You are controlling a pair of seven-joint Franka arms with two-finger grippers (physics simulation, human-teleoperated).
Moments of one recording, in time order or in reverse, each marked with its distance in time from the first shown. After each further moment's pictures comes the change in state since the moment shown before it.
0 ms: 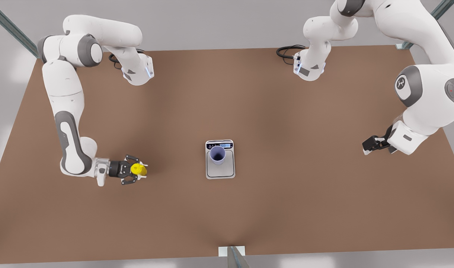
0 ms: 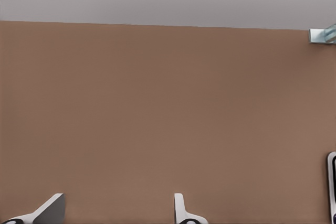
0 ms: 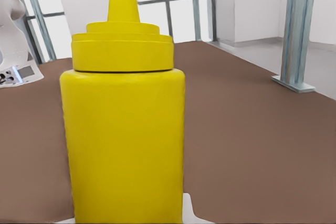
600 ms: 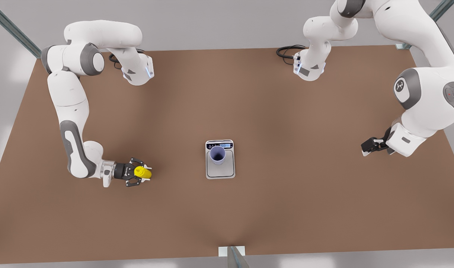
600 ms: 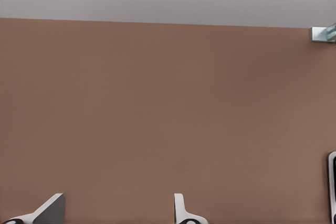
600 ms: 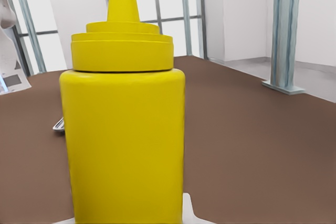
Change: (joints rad) left arm 0.000 0.012 0.000 0.002 -0.004 0.002 -0.001; right arm 0.000 0.084 0.002 0.025 0.084 -0.016 -0.052
